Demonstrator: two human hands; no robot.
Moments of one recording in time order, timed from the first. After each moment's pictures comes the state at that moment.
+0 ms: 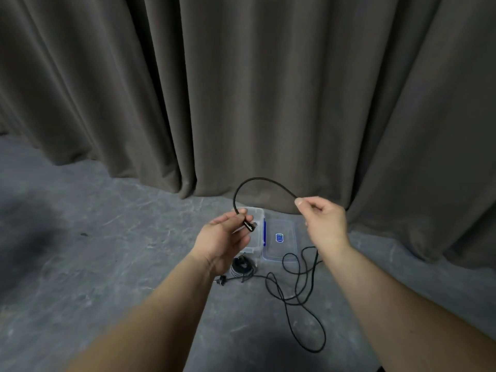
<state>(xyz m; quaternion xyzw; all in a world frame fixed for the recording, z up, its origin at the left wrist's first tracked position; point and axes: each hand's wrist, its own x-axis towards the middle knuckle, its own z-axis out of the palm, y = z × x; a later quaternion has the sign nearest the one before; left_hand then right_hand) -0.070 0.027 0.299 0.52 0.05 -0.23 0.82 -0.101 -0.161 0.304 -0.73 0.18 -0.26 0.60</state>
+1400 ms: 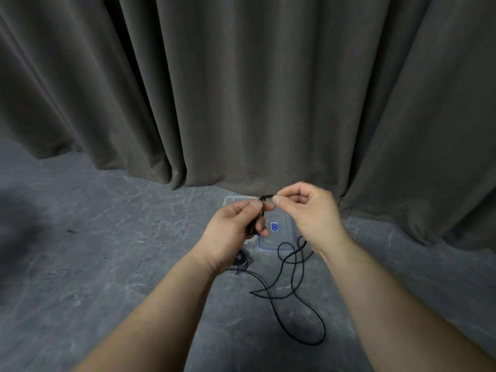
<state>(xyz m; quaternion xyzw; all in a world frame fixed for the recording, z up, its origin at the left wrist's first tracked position) -0.077 -0.012 0.308 0.63 -0.14 -0.20 0.74 -0.099 -0.162 0.309 -0.75 0.08 -0.21 0.62</state>
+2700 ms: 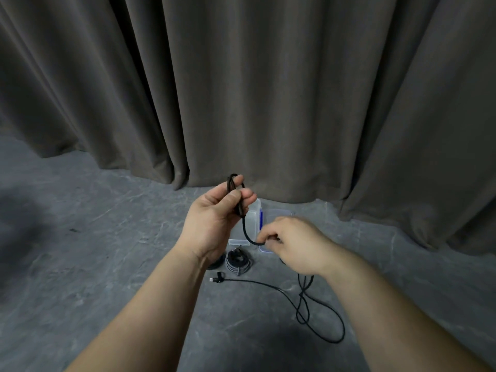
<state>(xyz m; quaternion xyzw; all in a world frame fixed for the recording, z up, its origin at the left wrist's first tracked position) -0.064 0.004 0.324 0.49 -0.05 -0.12 0.86 -0.112 -0.146 0.311 -0.97 -0.08 0.04 0.23</state>
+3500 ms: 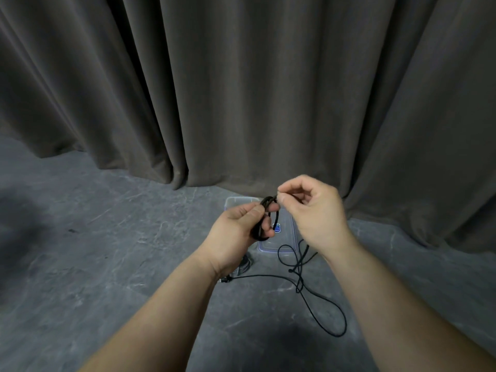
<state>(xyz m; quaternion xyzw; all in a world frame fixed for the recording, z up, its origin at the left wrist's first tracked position) -0.078 -0.011 0.311 0.58 -0.13 -0.23 0.77 -0.104 -0.153 0.325 -0.78 0.04 -0.24 0.57</state>
